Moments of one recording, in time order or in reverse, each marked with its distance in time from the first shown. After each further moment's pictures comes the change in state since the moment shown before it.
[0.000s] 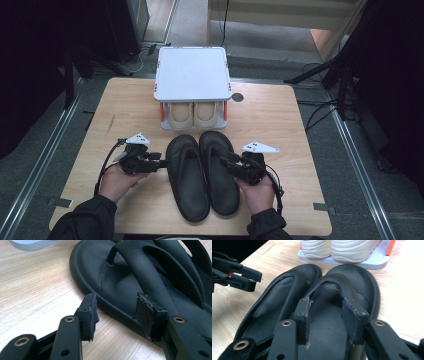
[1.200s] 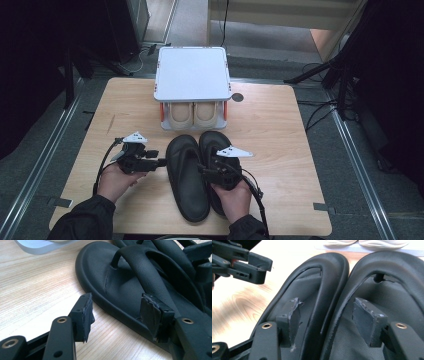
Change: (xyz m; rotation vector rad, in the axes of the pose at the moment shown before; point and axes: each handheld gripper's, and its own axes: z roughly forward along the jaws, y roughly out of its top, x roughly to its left) left arm 0.005 0.001 -0.004 -0.021 0.008 -0.012; right arm 0.042 -0.010 0.044 0.048 0.007 0.014
